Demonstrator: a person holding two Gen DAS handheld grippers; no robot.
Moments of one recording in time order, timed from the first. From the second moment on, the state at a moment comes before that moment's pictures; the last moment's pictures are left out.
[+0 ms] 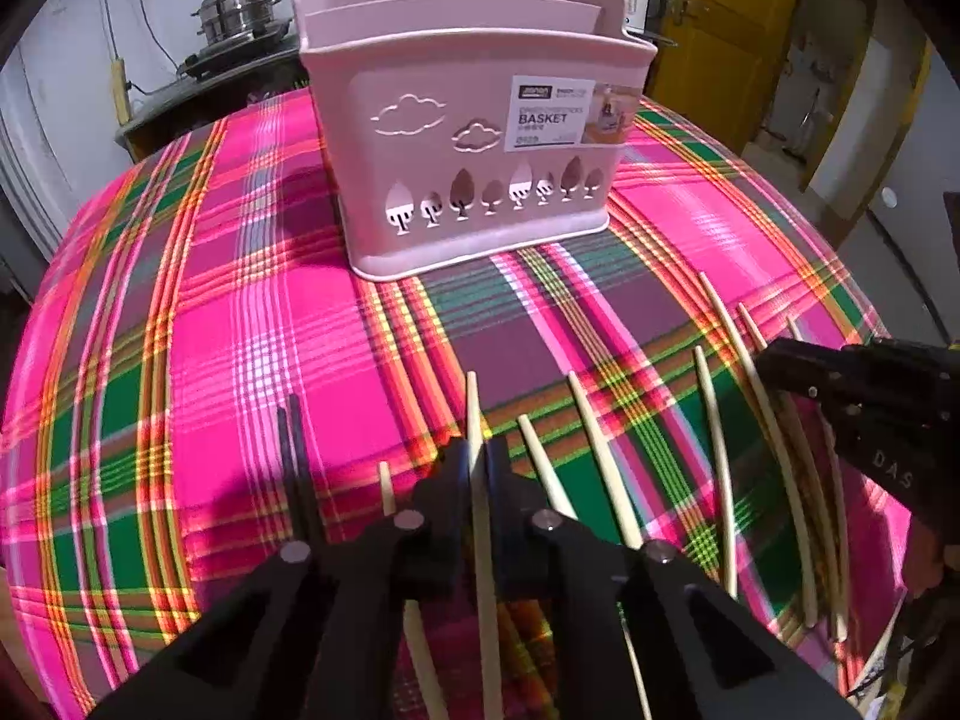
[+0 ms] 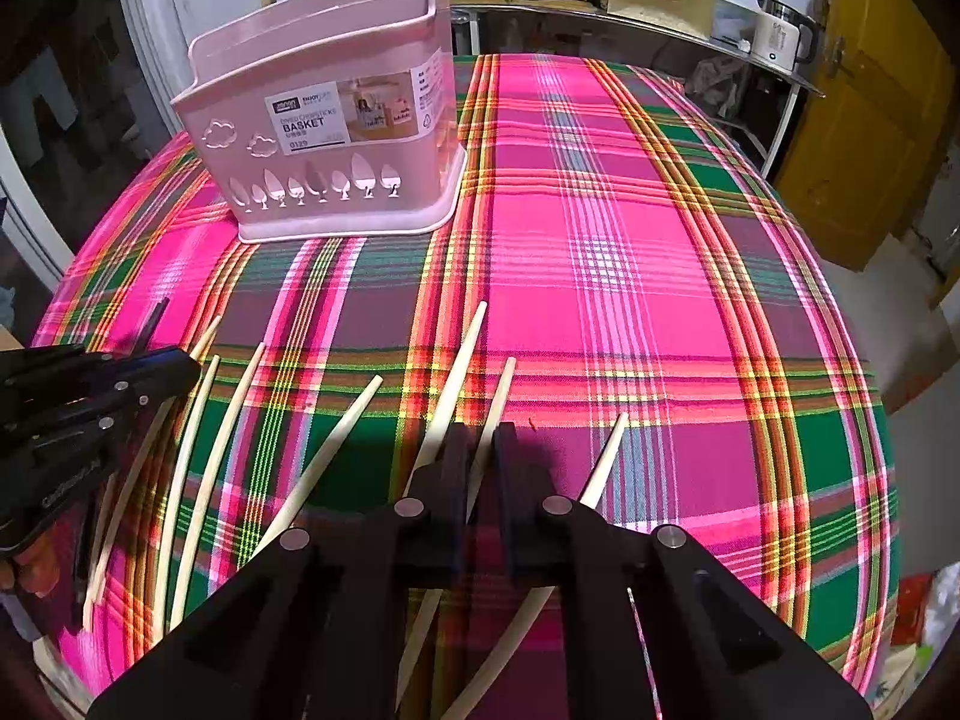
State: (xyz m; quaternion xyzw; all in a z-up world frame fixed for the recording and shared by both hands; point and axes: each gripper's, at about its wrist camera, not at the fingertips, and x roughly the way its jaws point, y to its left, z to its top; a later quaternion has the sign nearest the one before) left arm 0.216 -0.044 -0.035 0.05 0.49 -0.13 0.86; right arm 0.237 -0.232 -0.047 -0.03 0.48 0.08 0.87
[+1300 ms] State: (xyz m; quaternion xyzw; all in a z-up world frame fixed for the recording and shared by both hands) left arm 0.164 -0.014 0.129 -0.01 0.31 -0.17 0.93; right arm 0.178 -0.234 0.116 0.01 0.28 0.16 0.95
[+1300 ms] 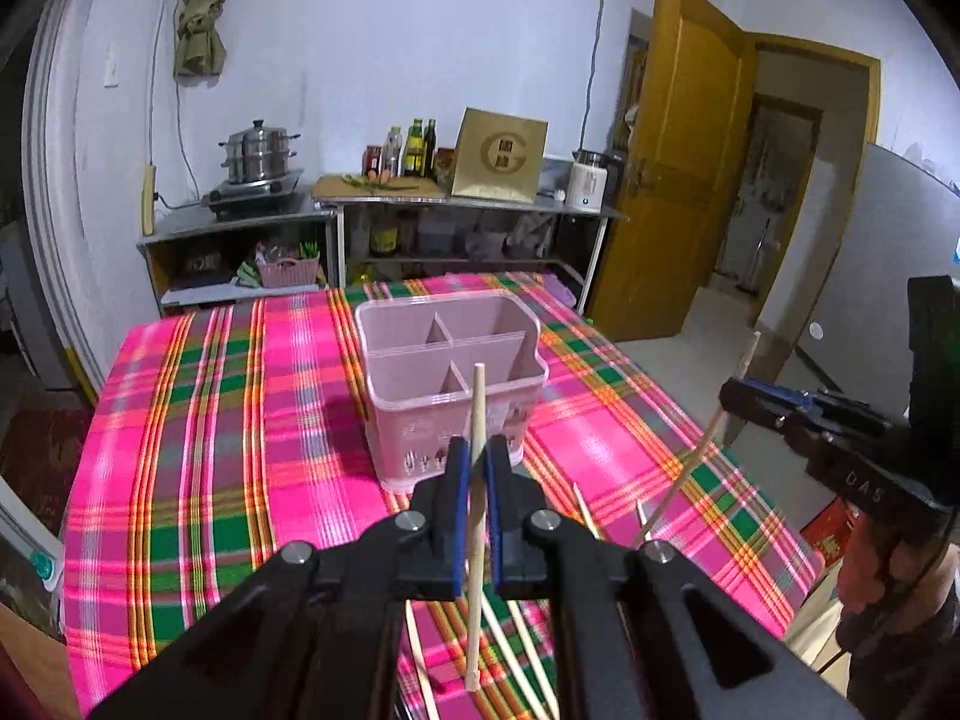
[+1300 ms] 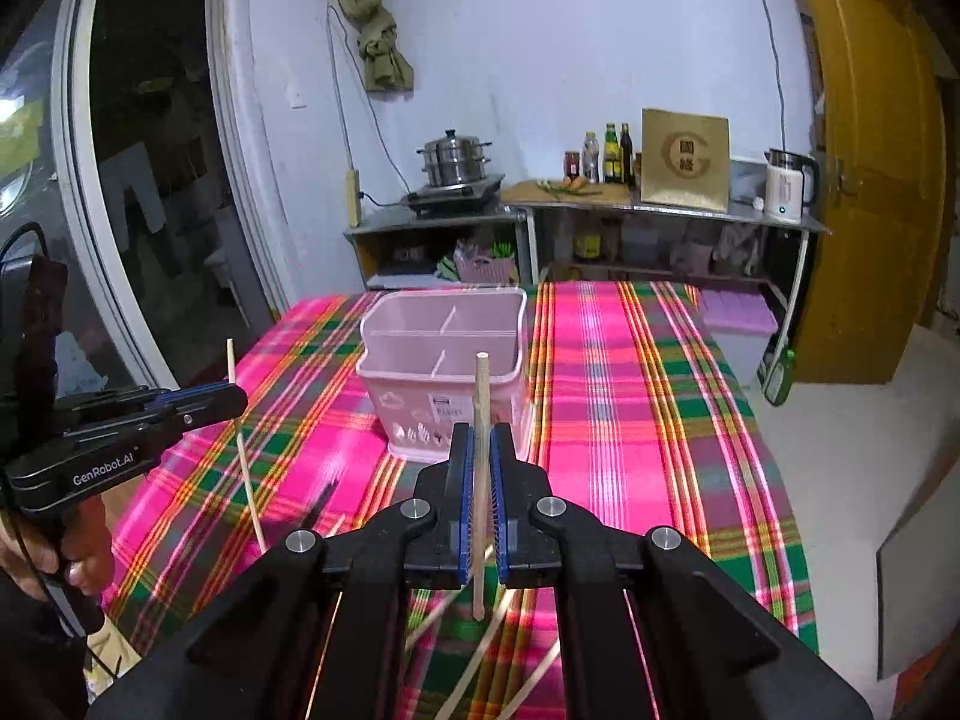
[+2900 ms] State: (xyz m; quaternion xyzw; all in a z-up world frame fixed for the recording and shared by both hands) left arm 0.319 -0.001 0.156 -0.04 0.24 -0.14 0.96; right arm 0.347 -0.158 0.151 0.03 0.27 0.21 0.94
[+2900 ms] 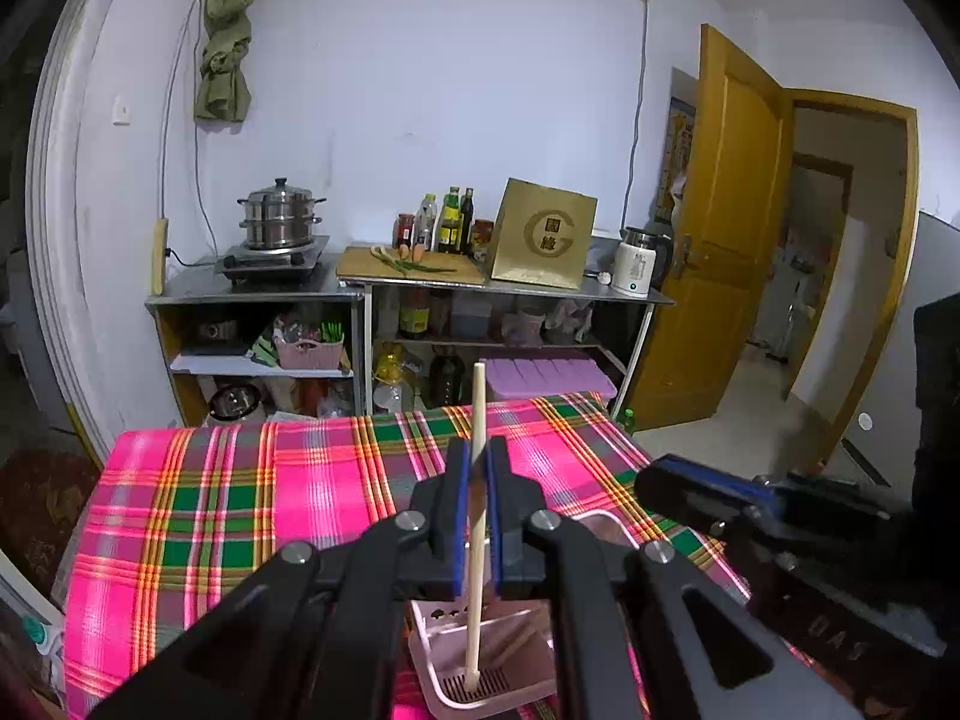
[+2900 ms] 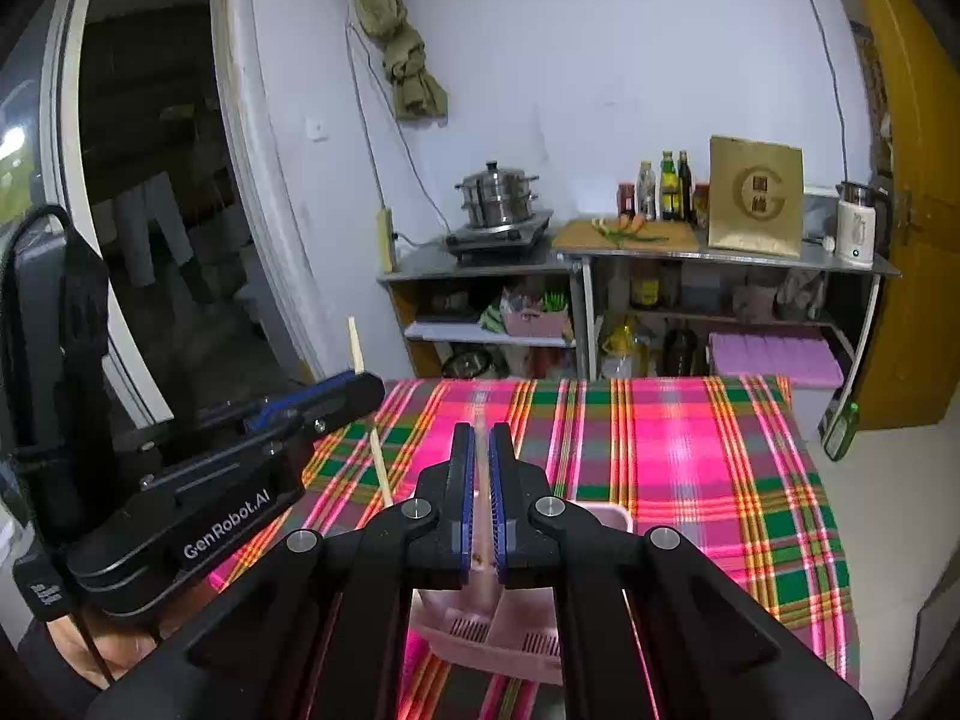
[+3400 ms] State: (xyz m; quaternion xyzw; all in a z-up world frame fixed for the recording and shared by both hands) left arm 0.306 0.006 0.126 -0.04 0.27 -0.14 0.95; right arm 0.339 -0.167 0.111 0.03 0.31 0.21 0.93
